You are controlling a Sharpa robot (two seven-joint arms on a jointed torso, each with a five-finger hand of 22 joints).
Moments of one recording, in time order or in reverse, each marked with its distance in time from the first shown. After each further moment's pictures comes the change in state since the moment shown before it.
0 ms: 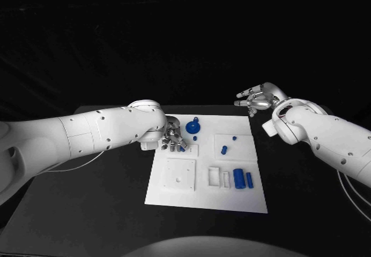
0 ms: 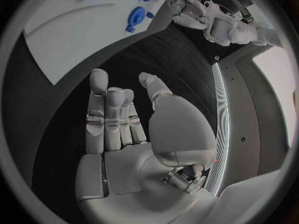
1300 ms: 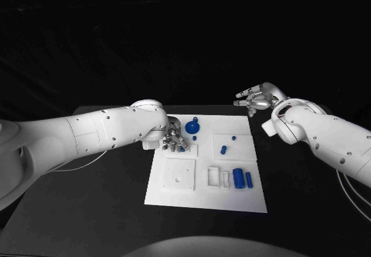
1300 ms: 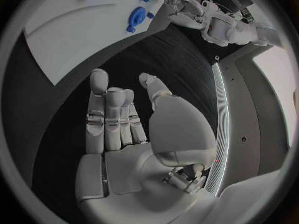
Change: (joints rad) left arm -0.007 0.041 -0.002 -0.059 0.010 0.029 0.000; left_hand 0.003 -0.005 0.000 0.000 -0.015 0.001 0.003 0.004 -0.023 0.000 0.000 0.005 -0.002 0.000 -0.004 0.004 -0.001 0.000 0.000 0.000 0.000 0.000; right arm 0.000 0.000 0.000 -0.001 -0.001 0.003 -0.001; right_hand -0.004 0.004 -0.003 -0.003 0.000 0.000 0.000 0.000 0.000 0.000 0.000 0.000 0.000 0.000 0.000 0.000 -0.001 0.000 0.000 0.000 -0.004 0.000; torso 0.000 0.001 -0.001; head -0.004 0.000
